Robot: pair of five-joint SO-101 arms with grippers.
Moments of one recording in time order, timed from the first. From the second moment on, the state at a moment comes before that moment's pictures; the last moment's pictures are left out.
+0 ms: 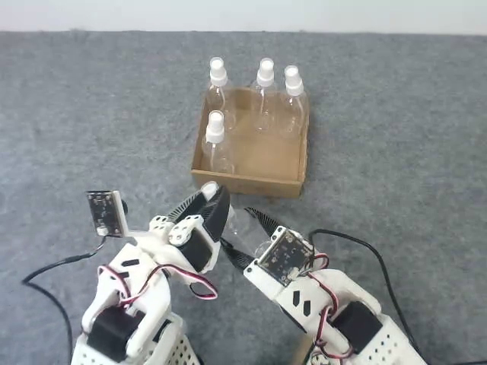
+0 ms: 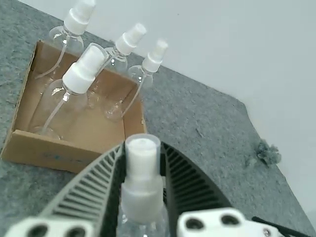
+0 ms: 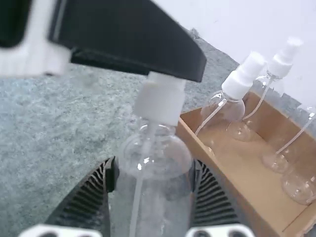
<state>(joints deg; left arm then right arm) 21.6 -102.7 75.3 58.9 41.7 -48.8 -102.7 87.9 43.3 10.7</state>
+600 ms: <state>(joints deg) 21.8 -103.3 75.3 59.1 37.7 -48.9 -102.6 87.9 42.1 6.5</state>
